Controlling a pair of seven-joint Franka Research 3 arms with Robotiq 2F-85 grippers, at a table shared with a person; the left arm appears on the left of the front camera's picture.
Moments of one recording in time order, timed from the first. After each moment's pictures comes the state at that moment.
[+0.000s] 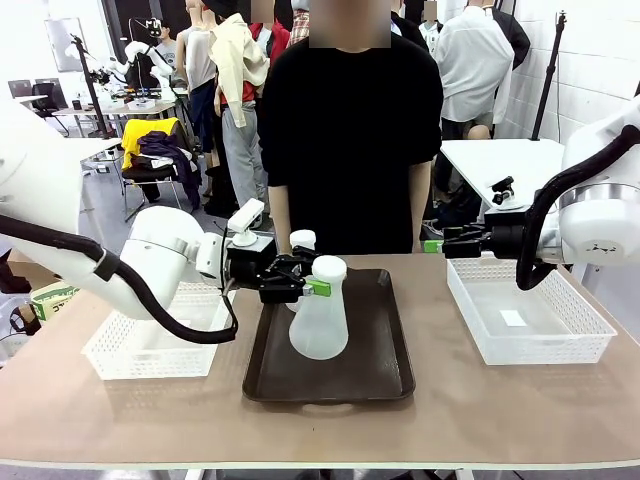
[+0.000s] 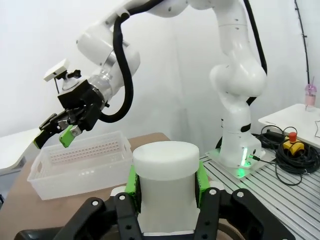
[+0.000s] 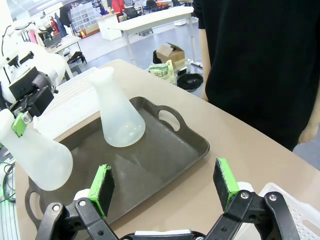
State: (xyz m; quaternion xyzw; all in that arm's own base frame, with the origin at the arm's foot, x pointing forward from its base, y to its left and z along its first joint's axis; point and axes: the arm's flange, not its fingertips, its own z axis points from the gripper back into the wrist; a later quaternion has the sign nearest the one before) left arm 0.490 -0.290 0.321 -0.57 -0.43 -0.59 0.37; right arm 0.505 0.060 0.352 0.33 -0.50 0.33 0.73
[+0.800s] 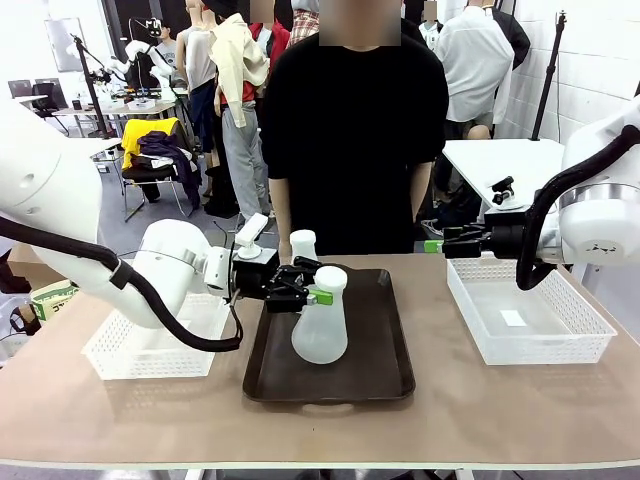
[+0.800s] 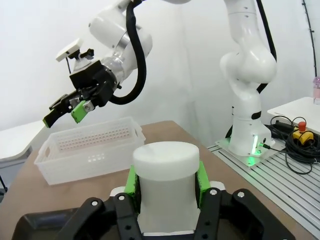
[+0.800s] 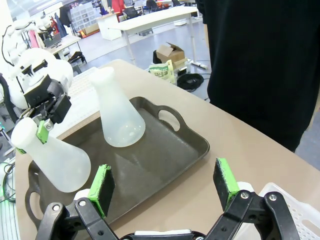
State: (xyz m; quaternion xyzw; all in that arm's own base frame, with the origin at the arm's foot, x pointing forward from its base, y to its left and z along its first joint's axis) left arm 0.509 -0.286 0.288 -0.56 -0.44 -0.59 0.39; right arm 0.505 0.060 0.352 0.33 -0.50 0.33 0.73
